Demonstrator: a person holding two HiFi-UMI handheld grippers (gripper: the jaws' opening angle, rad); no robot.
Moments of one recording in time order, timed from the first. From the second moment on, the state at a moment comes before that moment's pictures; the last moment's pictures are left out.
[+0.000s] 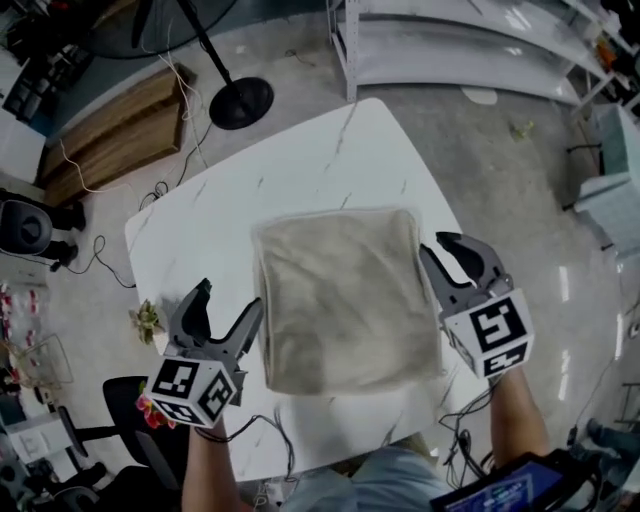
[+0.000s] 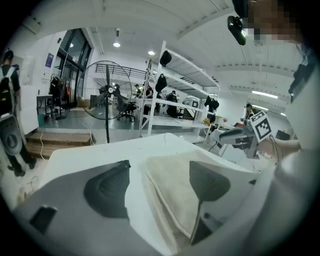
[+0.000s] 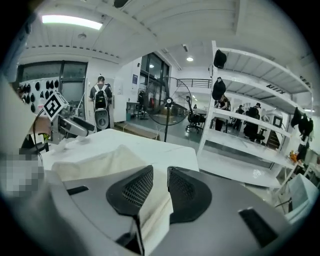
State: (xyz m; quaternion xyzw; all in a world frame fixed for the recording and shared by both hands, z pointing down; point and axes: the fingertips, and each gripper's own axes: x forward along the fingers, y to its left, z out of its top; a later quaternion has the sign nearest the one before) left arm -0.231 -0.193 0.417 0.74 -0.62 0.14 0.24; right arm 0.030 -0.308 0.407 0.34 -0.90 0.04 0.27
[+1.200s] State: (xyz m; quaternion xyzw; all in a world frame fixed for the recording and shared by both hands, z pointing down) left arm -0.169 -0.039 0.514 0.76 -0.52 0.17 0.36; right arm 0.084 -0.116 0.424 0.34 -0.89 0.02 0.31
